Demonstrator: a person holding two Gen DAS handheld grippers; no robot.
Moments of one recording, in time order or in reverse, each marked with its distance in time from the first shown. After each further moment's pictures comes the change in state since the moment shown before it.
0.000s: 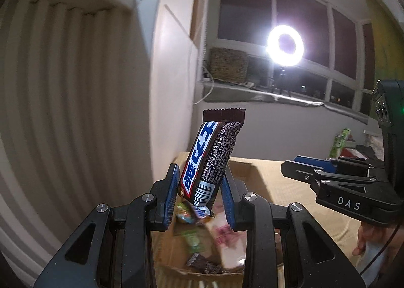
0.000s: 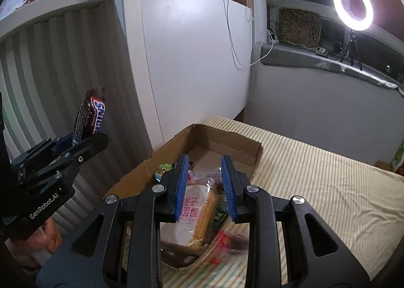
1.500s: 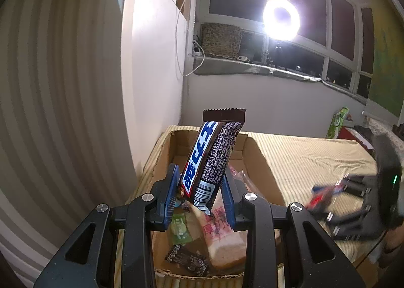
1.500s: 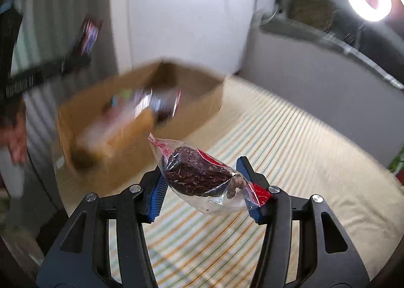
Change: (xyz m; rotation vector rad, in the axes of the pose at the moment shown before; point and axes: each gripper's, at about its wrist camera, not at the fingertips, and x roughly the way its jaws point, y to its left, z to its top) left arm 0.043 -0.011 -0.009 0.030 0.129 -0.055; right arm -0.005 -0.089 -0.067 -0.148 0.141 -0.002
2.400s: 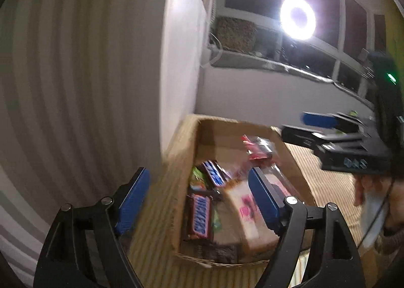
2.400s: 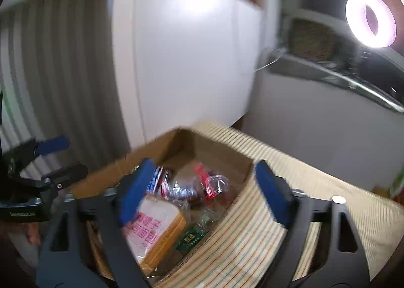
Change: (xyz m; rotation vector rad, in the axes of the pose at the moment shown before) left arm -0.006 0.040 -0.013 -0.062 0.017 0.071; right arm 0.022 0.054 0.075 0.069 -0.201 -0.026
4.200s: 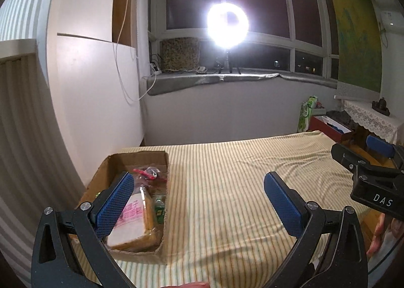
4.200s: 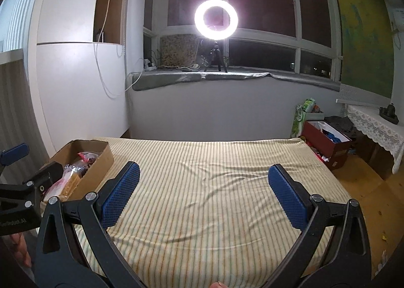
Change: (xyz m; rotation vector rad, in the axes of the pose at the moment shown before) left arm -0.054 -0.189 -0.006 0.219 -0.079 -0.129; right arm -0.216 -0.098 -0.087 0.281 -0.093 -0.562
